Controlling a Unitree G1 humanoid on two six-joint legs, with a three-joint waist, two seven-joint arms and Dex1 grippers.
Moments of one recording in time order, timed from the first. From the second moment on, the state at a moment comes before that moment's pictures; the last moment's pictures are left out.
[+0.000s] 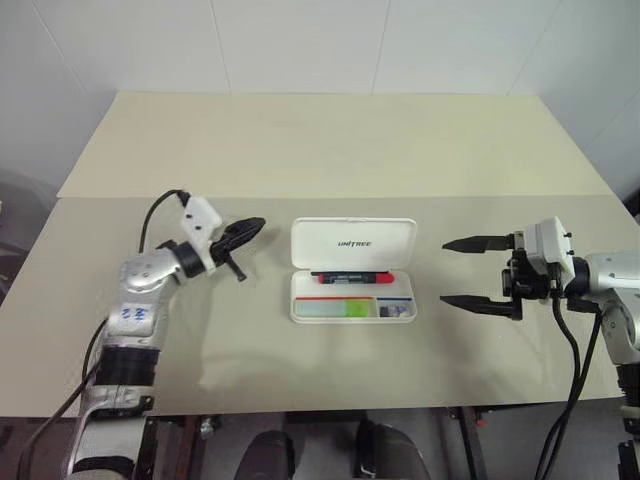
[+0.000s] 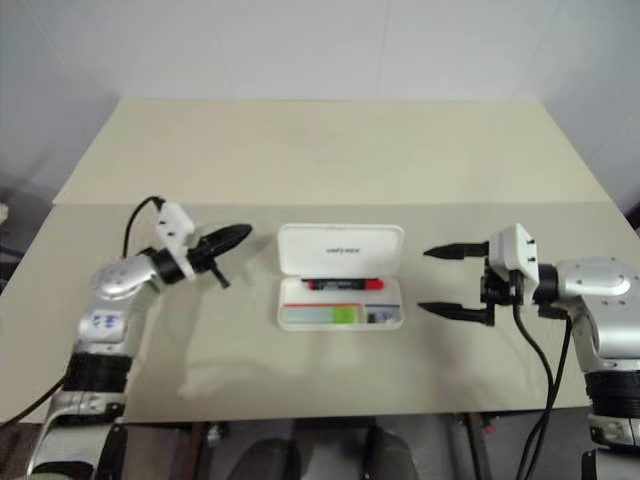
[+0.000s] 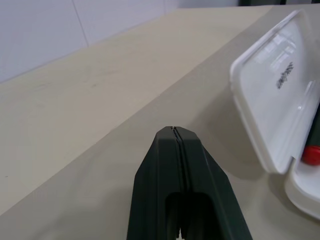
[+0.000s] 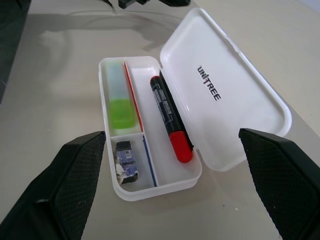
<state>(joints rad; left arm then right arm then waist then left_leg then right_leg) -0.53 0.46 0.06 0.25 -0.22 0.04 -0.75 -0.37 -0.83 -0.15 0.09 0.47 0.09 1.42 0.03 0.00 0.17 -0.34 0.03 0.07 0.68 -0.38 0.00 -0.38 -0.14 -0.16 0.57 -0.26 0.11</state>
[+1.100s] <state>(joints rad) -0.58 0.47 -0.29 0.13 -0.13 0.09 -1.14 -0.27 -0.91 -0.21 -0.14 0.61 0.35 1.32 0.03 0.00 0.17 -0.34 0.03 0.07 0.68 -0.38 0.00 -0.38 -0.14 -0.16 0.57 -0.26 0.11</state>
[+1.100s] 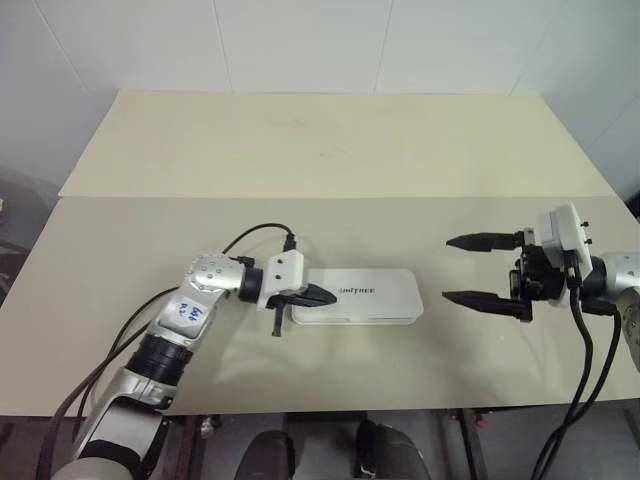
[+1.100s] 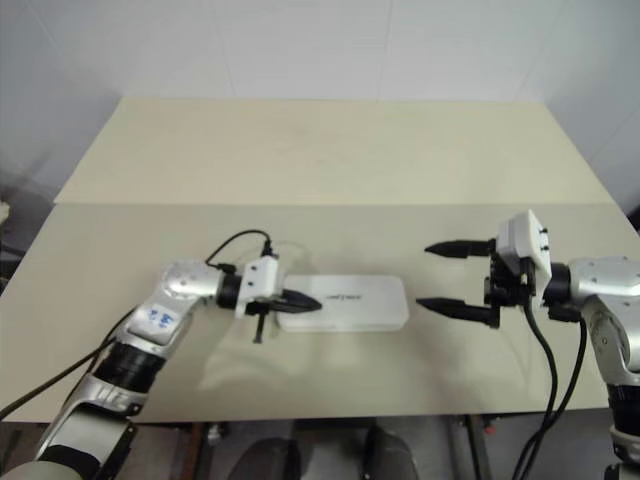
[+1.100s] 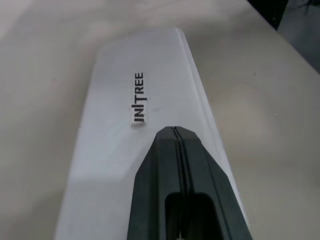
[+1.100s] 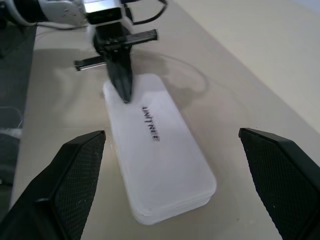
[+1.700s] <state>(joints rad) -0.59 0.45 -0.36 0.00 -0.07 0.31 -1.07 -0.21 -0.89 -0.20 -0.19 0.60 0.32 1.29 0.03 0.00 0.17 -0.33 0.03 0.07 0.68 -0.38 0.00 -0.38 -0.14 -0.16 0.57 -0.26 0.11</state>
